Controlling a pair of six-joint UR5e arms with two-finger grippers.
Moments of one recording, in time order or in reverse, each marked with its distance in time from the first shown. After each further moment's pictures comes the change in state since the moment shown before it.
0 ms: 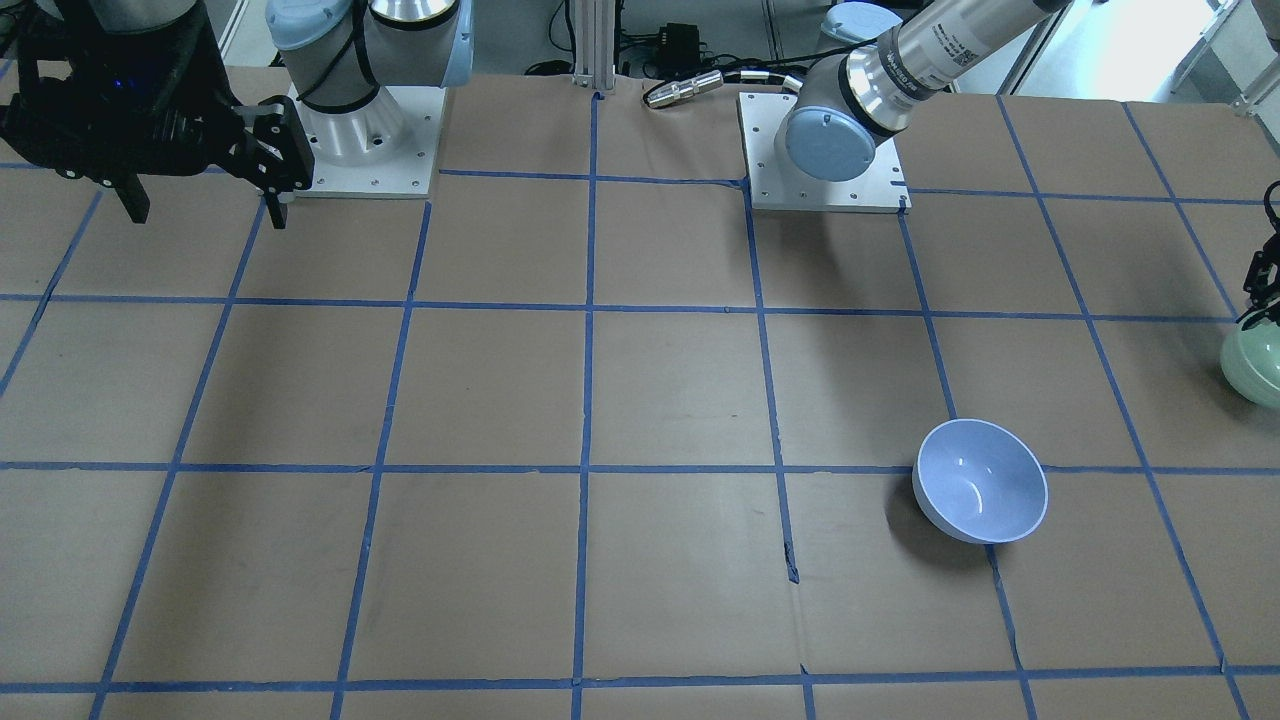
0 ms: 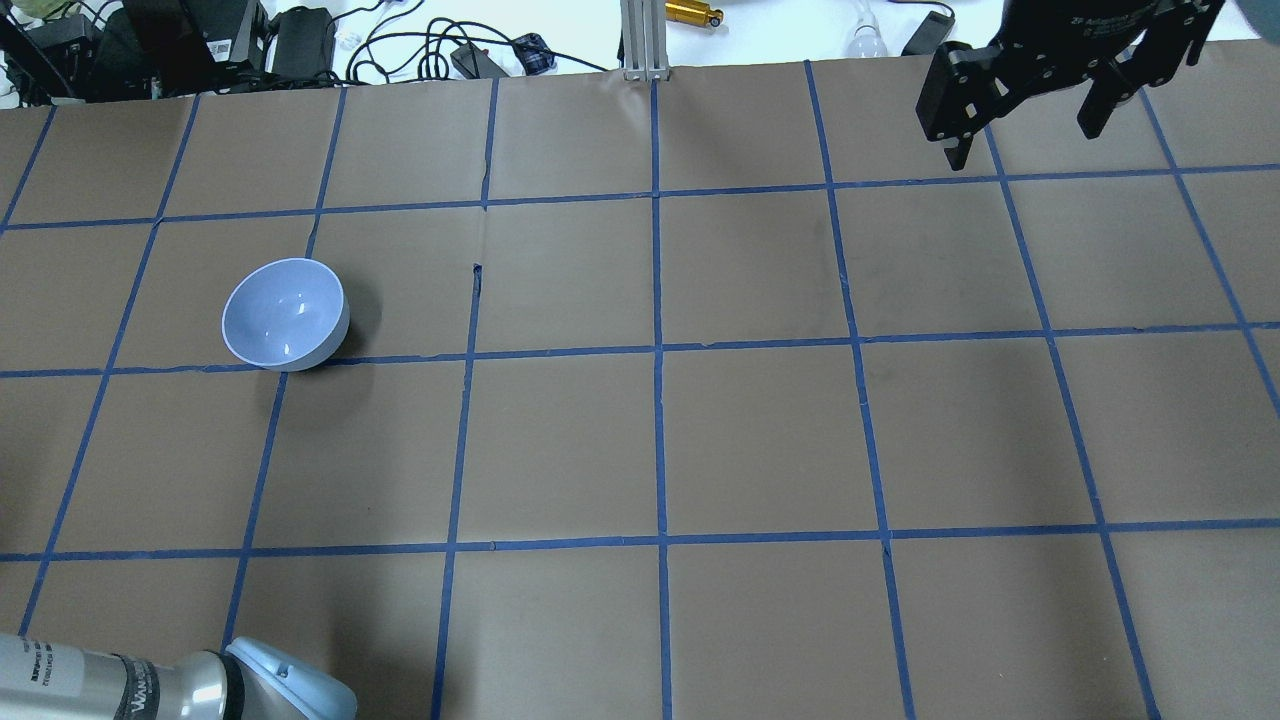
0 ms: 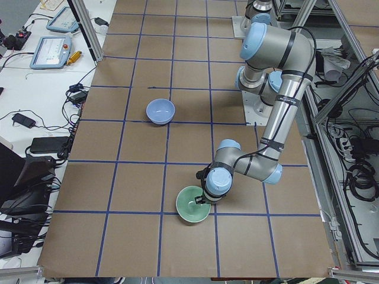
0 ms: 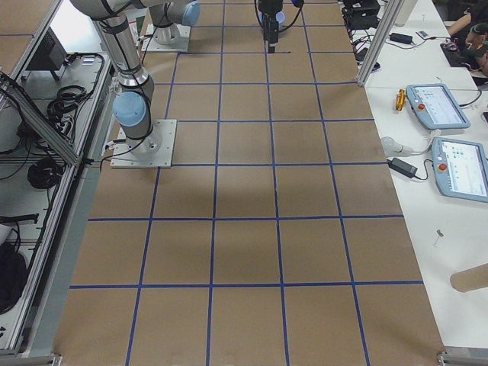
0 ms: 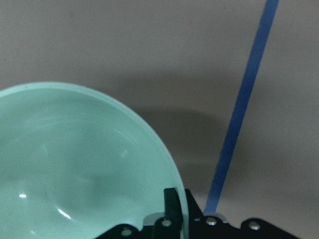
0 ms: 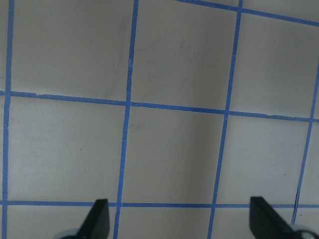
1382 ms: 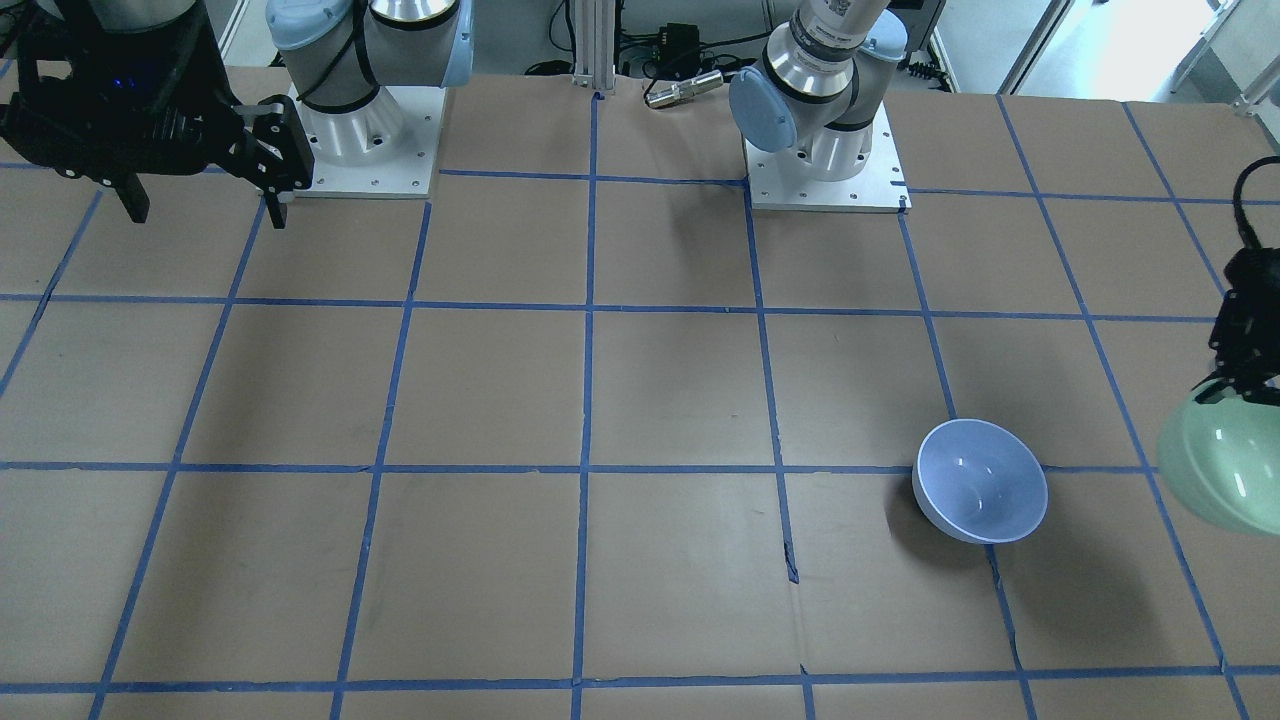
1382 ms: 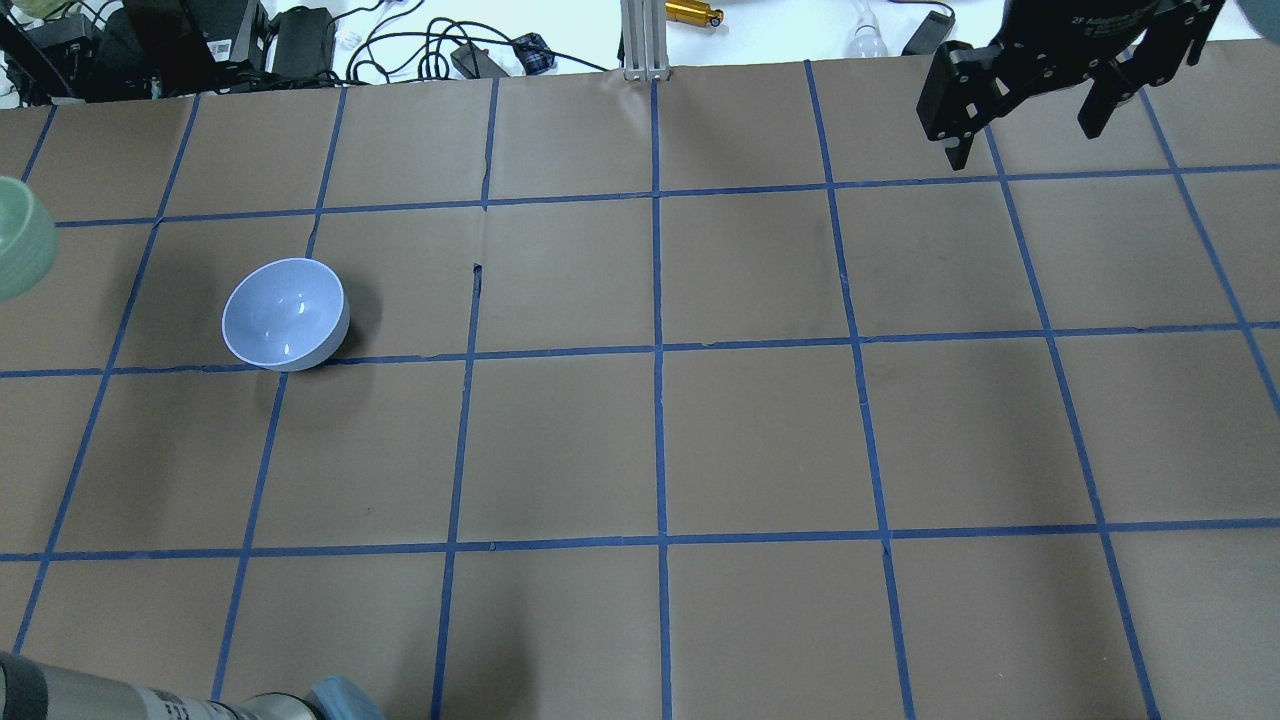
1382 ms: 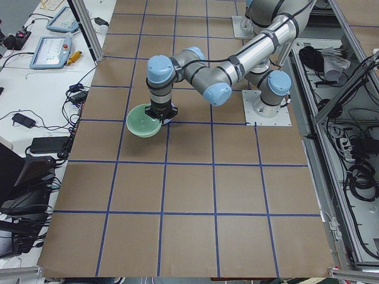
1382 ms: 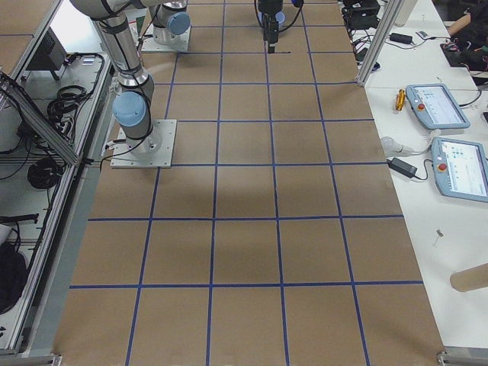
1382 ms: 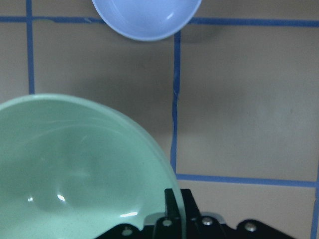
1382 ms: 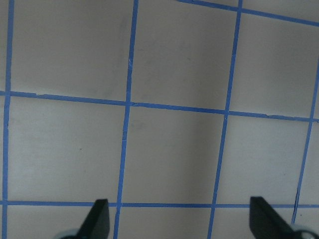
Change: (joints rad) left arm -0.596 0.270 0.115 -0.366 -0.058 -0.396; right arm 0.000 0.000 0.000 0.000 0.000 0.000
